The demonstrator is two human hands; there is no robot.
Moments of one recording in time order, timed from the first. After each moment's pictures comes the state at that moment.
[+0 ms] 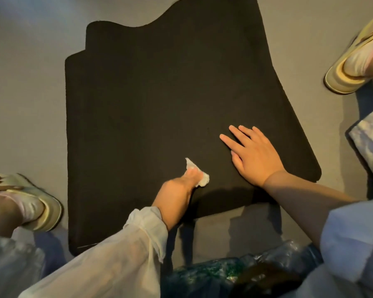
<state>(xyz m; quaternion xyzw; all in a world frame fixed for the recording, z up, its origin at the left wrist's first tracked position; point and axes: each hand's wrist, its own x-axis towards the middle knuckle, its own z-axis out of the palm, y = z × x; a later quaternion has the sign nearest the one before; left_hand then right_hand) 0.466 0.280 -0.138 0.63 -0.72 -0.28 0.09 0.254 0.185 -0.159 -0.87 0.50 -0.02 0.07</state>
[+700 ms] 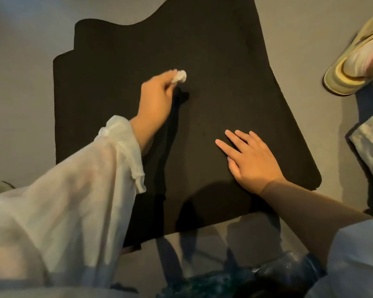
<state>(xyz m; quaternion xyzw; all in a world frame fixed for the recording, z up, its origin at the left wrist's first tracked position) 0.485 0.084 -0.096 0.66 -0.66 -0.16 0.31 0.253 0.185 -0.157 -0.86 0.50 -0.02 0.10</state>
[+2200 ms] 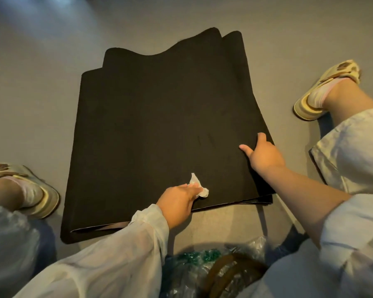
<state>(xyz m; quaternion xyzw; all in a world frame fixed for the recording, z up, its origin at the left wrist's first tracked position) 0.432 0.301 -0.113 0.60 -0.76 -0.26 -0.02 0.215 0.172 -0.127 -0.59 0.76 -0.05 0.25</state>
